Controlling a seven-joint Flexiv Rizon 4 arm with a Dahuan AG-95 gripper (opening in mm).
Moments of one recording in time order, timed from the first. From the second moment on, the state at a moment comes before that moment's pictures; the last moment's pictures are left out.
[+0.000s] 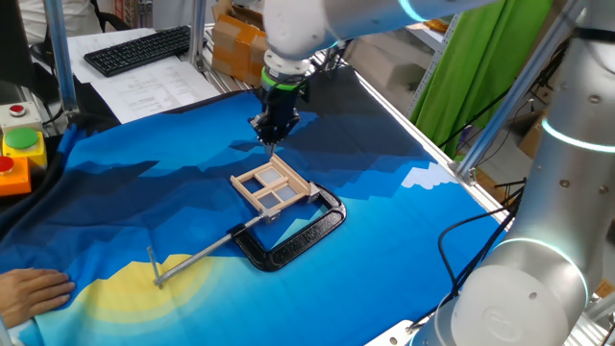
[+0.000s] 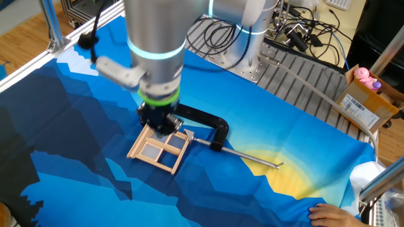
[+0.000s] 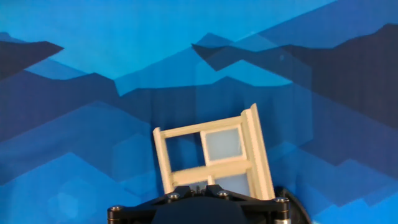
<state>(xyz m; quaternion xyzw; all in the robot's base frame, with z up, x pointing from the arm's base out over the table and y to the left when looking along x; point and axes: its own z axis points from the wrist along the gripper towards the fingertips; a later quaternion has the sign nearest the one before) 0.578 -0.020 0.096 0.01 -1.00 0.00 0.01</state>
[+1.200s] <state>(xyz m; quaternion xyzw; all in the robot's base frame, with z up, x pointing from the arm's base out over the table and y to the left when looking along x) 0.577 -0.027 0.043 0.01 -1.00 0.00 0.03</state>
